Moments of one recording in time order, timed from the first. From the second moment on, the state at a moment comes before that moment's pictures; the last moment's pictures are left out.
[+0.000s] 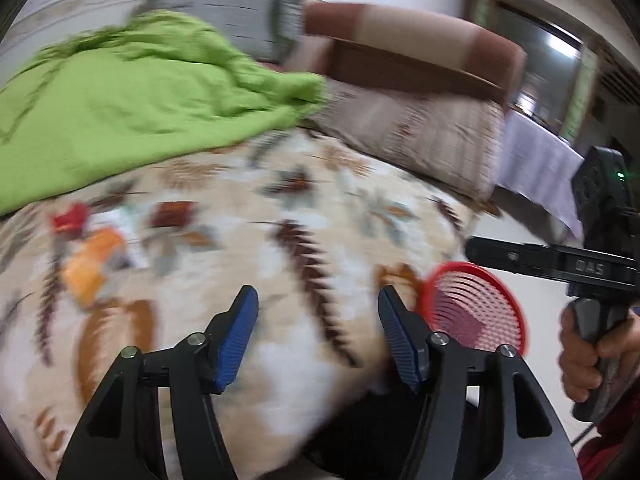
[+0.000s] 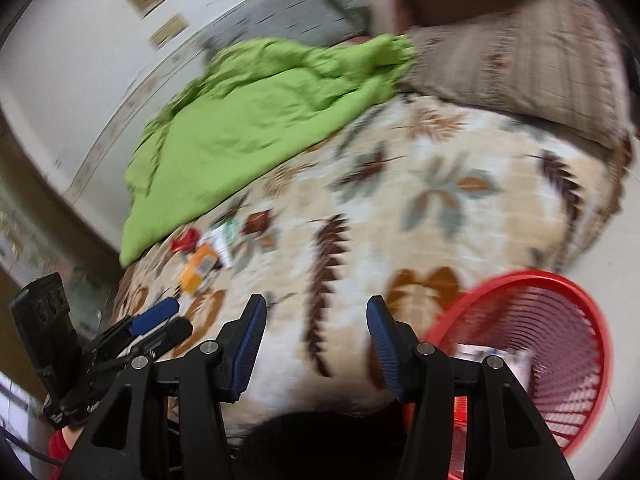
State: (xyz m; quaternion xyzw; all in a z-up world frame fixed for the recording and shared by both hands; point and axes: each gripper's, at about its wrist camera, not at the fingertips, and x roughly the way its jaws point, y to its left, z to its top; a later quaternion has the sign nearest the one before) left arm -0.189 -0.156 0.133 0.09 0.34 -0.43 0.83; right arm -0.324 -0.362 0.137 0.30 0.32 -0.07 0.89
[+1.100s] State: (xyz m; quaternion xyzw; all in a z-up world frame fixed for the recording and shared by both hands) left arm 0.012 -0.103 0.037 0.08 0.42 -0.35 0.84; right arm -0.159 -0.332 0.108 0.26 0.40 -0.01 0.88
